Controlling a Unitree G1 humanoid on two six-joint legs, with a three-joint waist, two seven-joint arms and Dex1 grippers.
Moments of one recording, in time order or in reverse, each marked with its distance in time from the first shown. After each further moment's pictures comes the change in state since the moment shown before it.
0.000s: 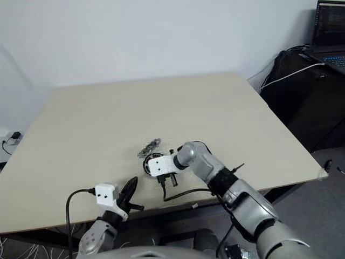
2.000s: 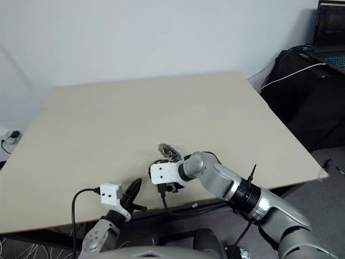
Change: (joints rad) left arm -0.018 -0.015 0.000 0.042 -0.005 0.024 -0.037; right arm 0.009 -0.230 0.244 -0.374 0.206 0.246 -0.170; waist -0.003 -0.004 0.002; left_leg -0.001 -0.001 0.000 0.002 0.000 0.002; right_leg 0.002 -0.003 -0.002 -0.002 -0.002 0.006
